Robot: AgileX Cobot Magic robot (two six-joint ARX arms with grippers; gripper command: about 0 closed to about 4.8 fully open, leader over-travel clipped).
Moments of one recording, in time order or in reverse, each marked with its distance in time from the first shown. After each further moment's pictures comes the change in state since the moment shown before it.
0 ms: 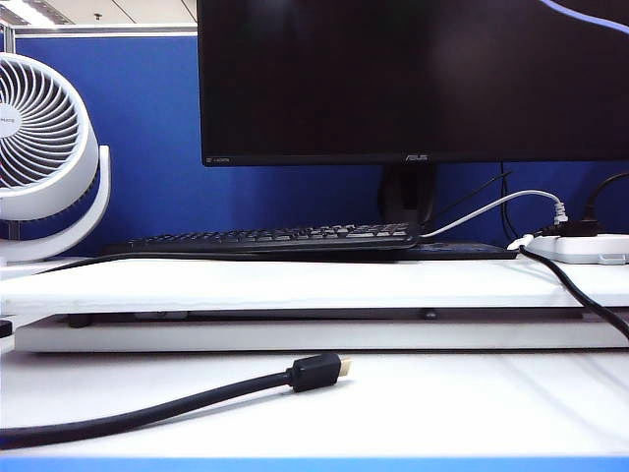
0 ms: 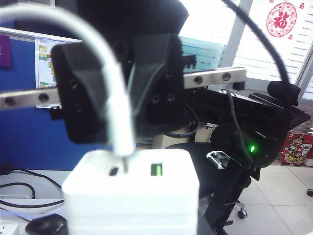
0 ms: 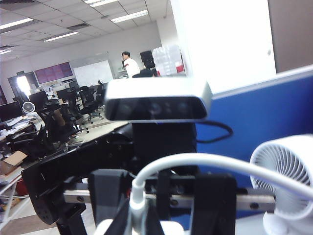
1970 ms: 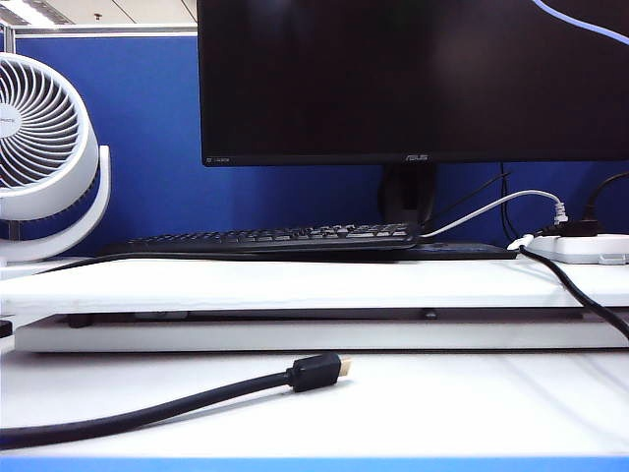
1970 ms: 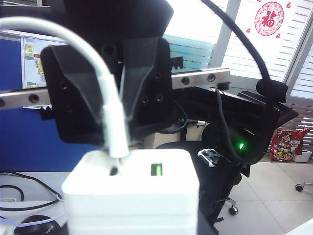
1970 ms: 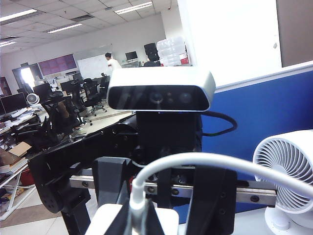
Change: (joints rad) left arm 0.000 -0.001 0.000 0.006 0.041 -0.008; right arm -0.011 -0.009 0.000 -0.019 -0.042 -0.023
